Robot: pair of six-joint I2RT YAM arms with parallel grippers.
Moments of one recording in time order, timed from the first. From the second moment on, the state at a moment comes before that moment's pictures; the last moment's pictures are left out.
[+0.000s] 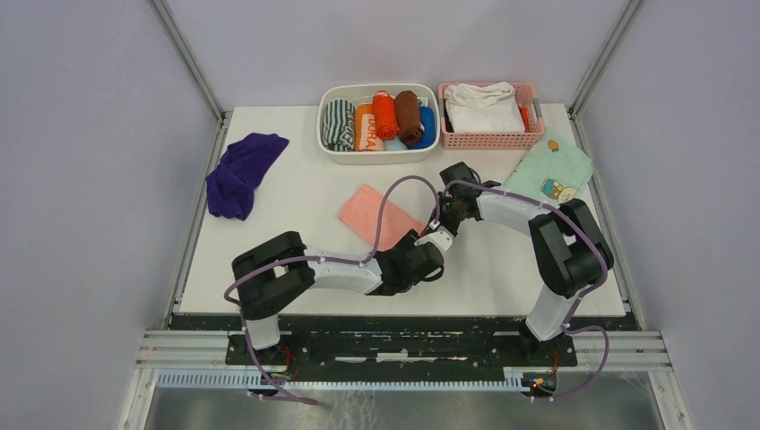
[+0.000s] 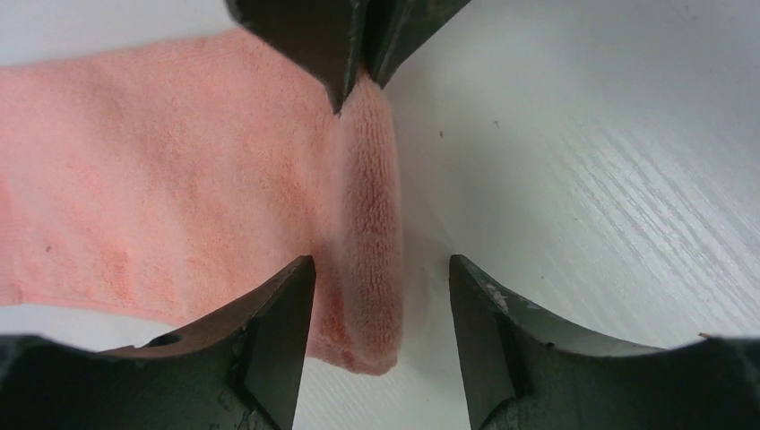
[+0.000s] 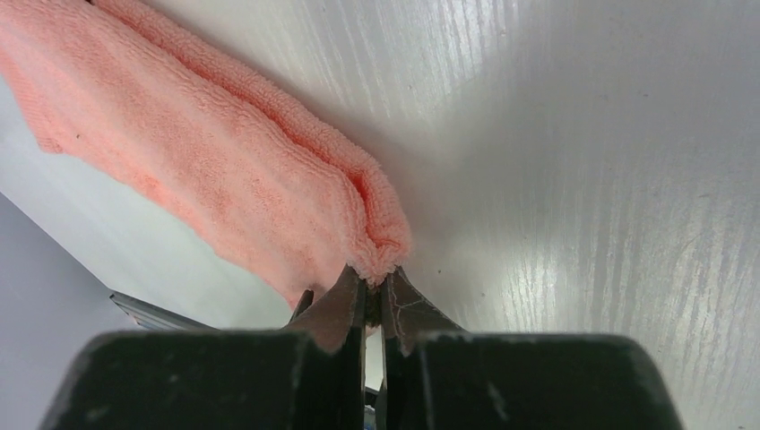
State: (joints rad) left arm -1.19 1.80 0.96 -0.02 -0.57 -0.14; right arm 0.46 1.76 1.04 -0.42 -0.25 0.91
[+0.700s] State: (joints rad) left arm -1.18 1.82 0.98 -0.03 -0.58 -0.12; right arm 0.46 1.75 1.05 -0.45 -0.22 0.85
